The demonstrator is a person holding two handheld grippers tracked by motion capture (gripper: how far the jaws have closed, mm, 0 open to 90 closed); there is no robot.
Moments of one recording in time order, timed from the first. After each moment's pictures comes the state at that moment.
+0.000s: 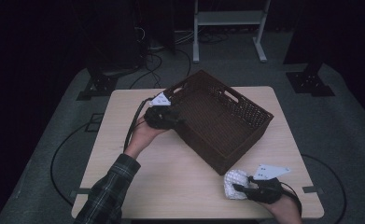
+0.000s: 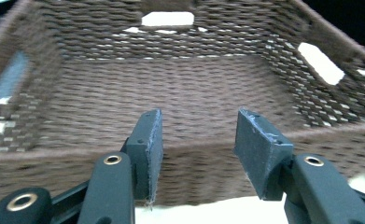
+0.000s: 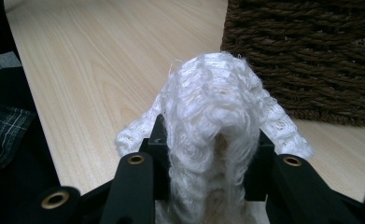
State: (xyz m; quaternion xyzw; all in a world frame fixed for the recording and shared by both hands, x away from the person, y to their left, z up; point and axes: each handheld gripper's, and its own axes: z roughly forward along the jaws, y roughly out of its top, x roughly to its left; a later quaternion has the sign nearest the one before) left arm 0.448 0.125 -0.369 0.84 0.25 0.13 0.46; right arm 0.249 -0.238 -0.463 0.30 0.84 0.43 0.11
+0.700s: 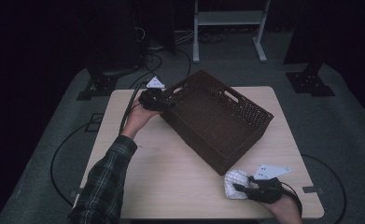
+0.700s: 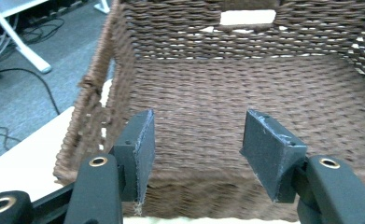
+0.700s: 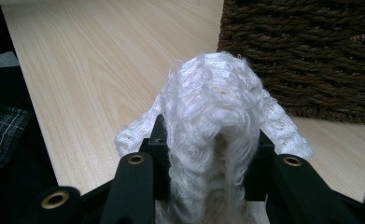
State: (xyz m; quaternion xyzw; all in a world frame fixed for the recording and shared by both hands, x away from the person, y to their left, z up) left arm 0.513 0.145 -0.362 0.85 0.27 0.18 0.42; right arm 0.250 -0.239 -0.464 0.30 0.84 0.43 0.11
